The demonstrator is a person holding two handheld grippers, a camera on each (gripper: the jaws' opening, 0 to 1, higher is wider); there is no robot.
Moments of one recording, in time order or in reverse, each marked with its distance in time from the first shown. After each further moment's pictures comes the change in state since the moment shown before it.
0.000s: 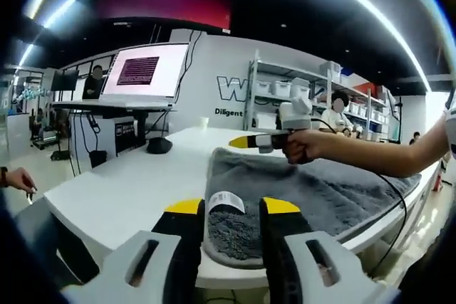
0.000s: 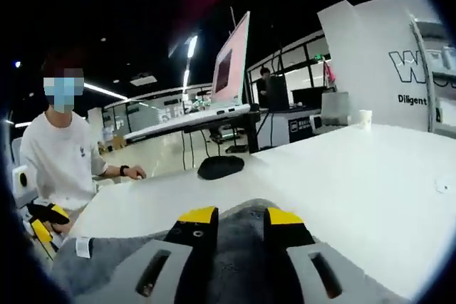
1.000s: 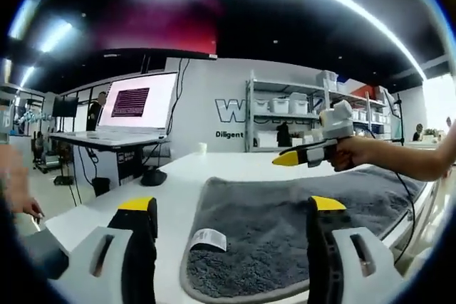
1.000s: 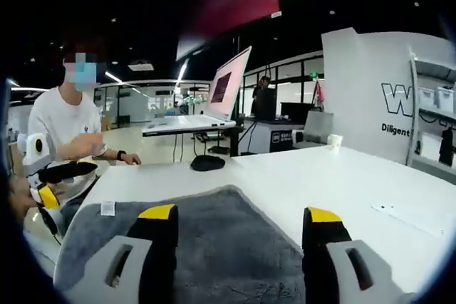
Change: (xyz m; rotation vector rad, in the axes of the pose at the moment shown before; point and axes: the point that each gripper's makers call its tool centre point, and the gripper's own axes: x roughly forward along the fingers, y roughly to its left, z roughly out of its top) left arm -0.001 -0.020 0.038 0.071 -0.152 0.062; right arm -0.099 -0.008 0.013 -0.179 0.004 -0.086
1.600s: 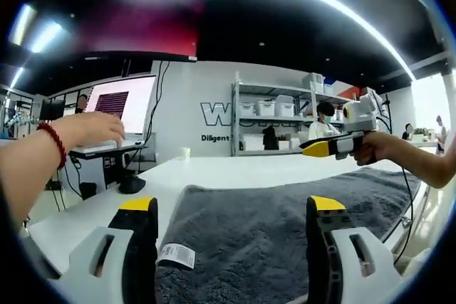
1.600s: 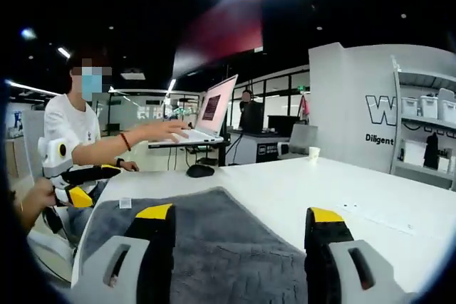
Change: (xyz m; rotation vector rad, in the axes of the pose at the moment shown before) left arm 0.021 -0.041 0.008 0.021 -0.008 -0.106; right arm -0.091 -0.014 0.013 0.019 -0.063 -0.064
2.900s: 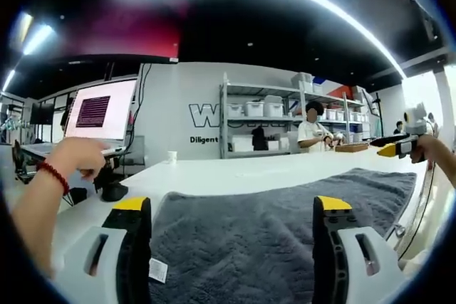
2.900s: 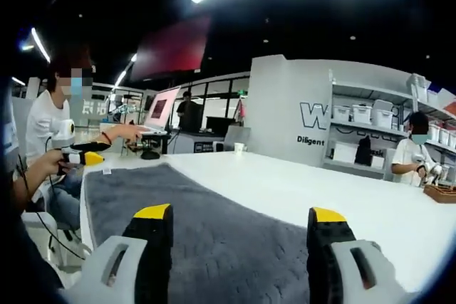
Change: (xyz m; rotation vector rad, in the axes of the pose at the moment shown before) left arm 0.030 -0.024 0.011 0.020 -0.012 -0.080; right arm -0.267 -0.042 -0.027 -0.032 -0.042 -0.430
